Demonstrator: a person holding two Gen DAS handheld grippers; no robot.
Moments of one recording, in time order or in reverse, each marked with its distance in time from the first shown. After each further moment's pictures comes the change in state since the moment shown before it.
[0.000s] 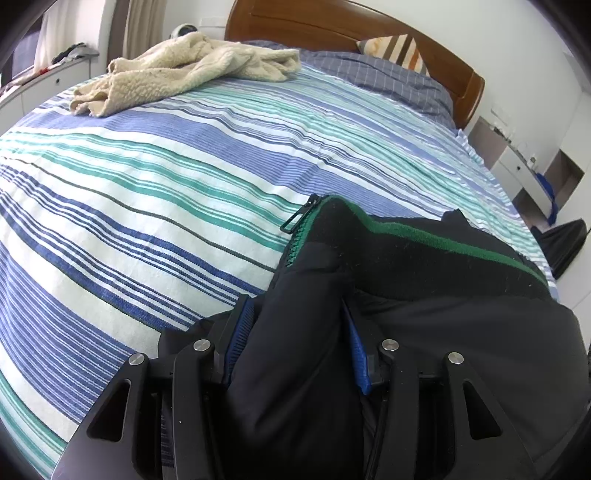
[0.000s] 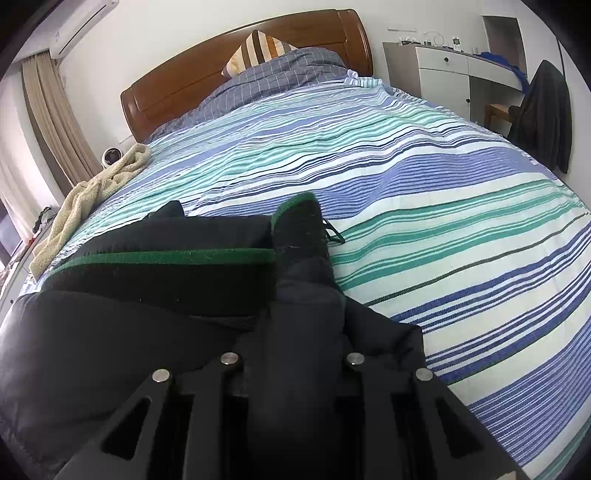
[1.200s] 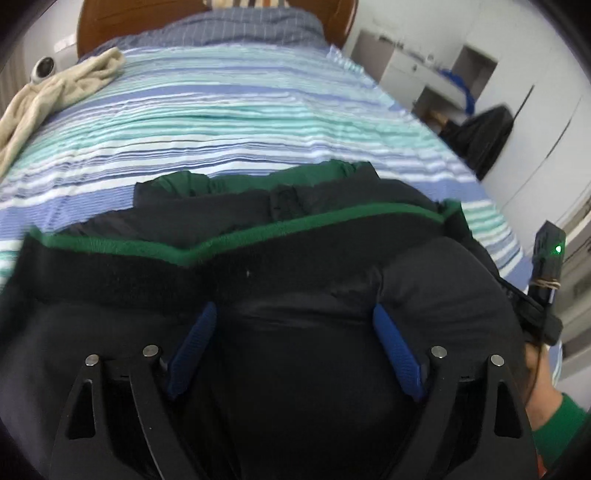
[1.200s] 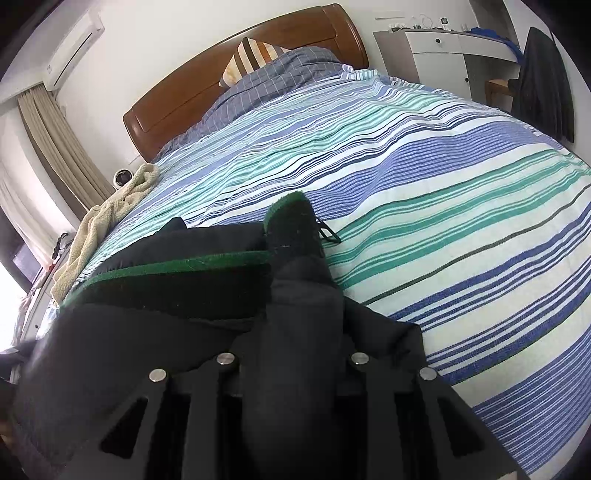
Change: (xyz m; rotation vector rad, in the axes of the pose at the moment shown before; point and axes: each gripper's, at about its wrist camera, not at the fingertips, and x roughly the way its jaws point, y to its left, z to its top) left arm 0.009 -0.187 -0.016 0.357 0.207 -0.266; right arm 0.002 -0.019 0.002 0.108 -0.008 0.114
